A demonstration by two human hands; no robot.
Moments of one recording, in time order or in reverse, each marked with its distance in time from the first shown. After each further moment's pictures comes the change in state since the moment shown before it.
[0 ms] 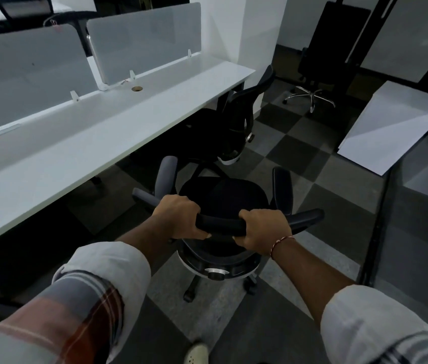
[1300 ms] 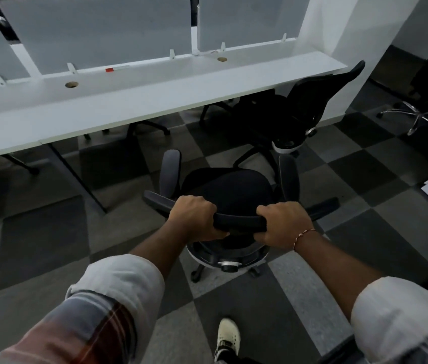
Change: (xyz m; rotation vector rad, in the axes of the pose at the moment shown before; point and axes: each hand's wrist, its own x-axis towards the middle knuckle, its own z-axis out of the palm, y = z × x) left_hand -0.134 0.182 0.024 -0.134 0.009 -0.451; right_hand -0.105 0.065 0.002 -0.096 0.075 -0.582
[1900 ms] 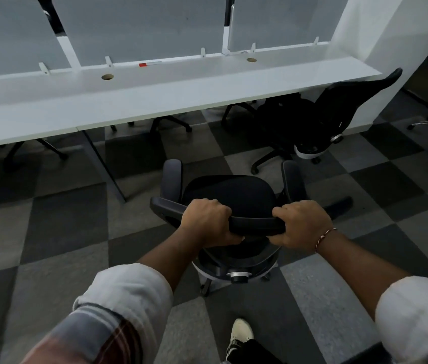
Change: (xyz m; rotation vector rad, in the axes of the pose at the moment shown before) left_hand -0.052 -0.007 -0.005 -0.024 0.069 -0.066; right_hand 0.005 -0.015 -0.002 0.098 0.237 -0.214
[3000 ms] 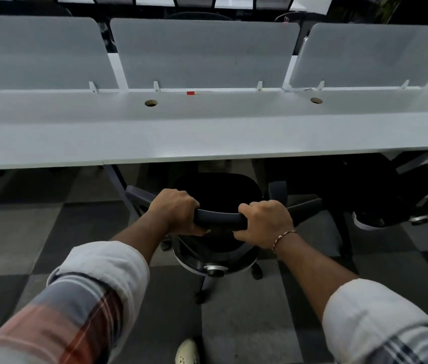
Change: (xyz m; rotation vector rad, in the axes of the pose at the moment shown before) left_hand 0.193 -0.249 -0.018 0.115 -0.079 -0.288; right_hand 0.344 0.062 0.101 0.019 0.048 -0.168
